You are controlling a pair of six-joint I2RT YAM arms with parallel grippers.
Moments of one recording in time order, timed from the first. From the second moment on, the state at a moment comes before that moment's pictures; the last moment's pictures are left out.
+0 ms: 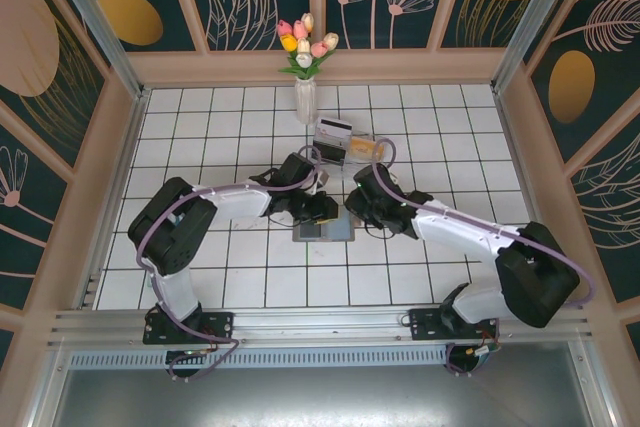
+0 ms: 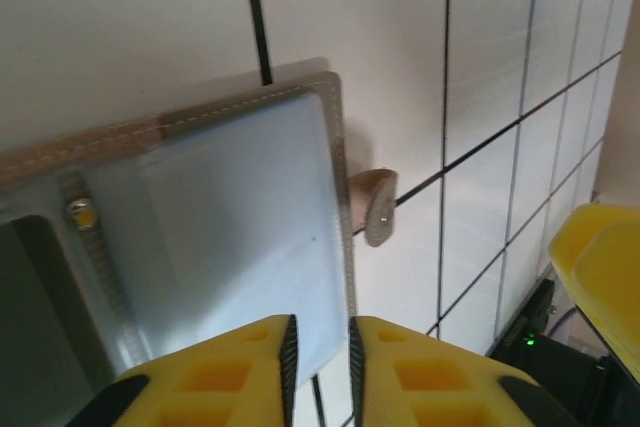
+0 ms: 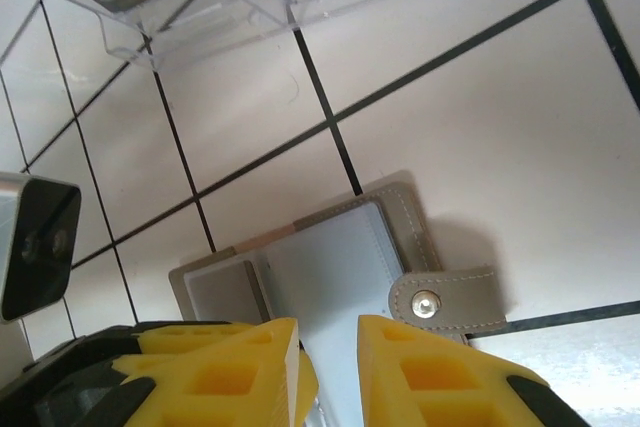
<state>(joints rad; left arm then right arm) -0.70 1.83 0.99 -0.11 0.57 -0.82 0.75 1.38 0.76 -0.29 0.07 1.18</state>
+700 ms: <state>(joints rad) -0.55 1.62 0.85 -0.28 0.46 -0.79 0.75 1.66 0.86 -0.24 -0.09 1.12</state>
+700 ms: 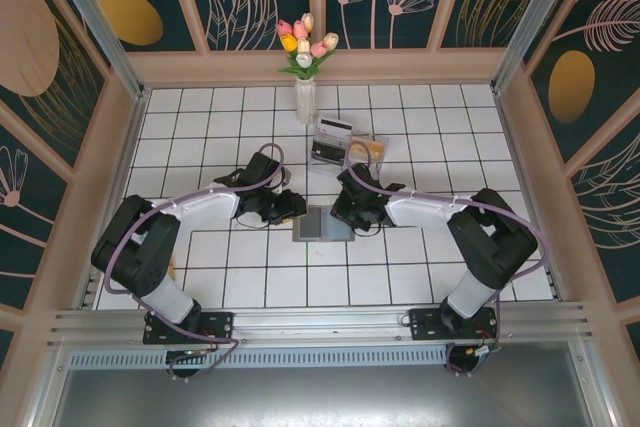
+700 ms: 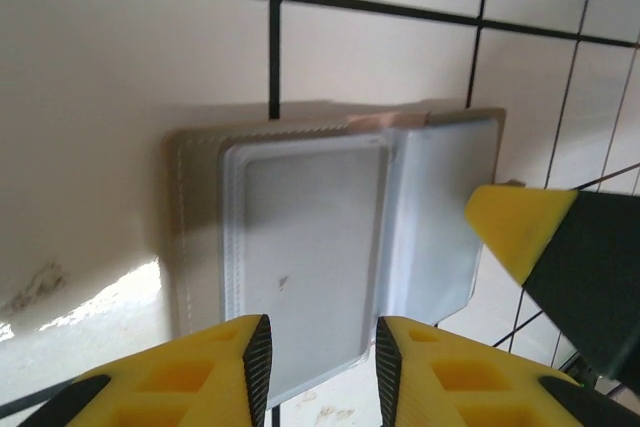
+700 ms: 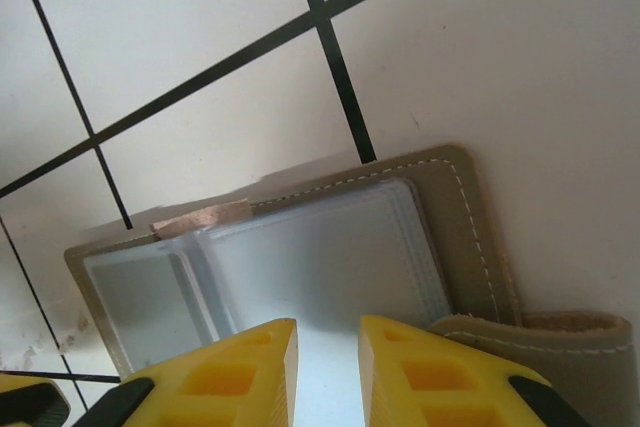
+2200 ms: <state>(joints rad) -0.56 1.71 0.86 -0.28 0.51 -0.76 0.75 1.69 0.87 -0.25 -0.09 1.10</state>
